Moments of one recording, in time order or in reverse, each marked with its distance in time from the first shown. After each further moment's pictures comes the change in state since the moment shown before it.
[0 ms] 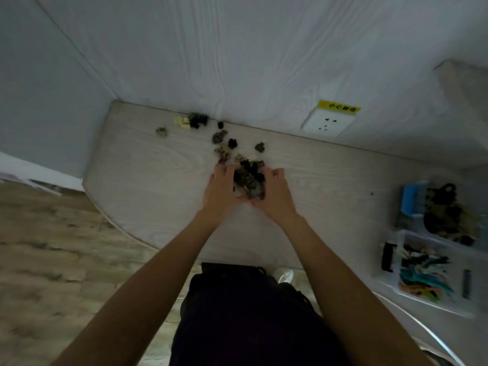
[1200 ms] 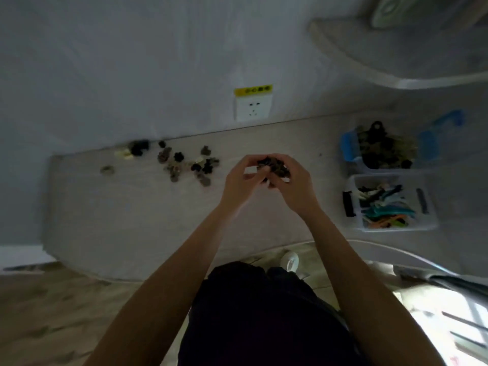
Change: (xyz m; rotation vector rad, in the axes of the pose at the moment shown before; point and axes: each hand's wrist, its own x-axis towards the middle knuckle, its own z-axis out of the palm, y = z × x) left_hand -0.017 0.124 0.031 -0.673 -0.254 0.189; right_hand -0.083 0.059 -0.070 0.455 0.549 0.043
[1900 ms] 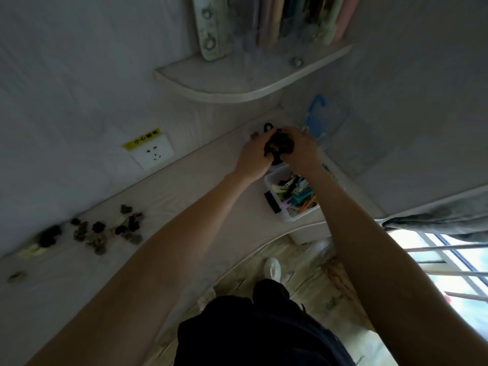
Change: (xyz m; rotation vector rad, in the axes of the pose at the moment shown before) left_hand 0.073 0.069 0.183 0.521 -0.572 0.362; right_hand 0.025 0.061 -0.177 -0.484 0.290 0.318
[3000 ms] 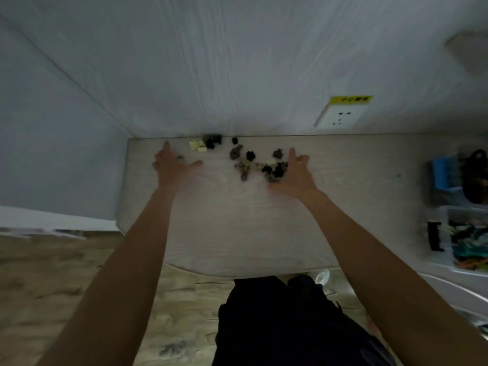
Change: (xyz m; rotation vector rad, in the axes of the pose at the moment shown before) left_hand -0.342 -0.280 -0.230 -0.044 0.755 -1.085; right_hand -0.096 -0.231 0.238 -0.035 -0.722 -0.209
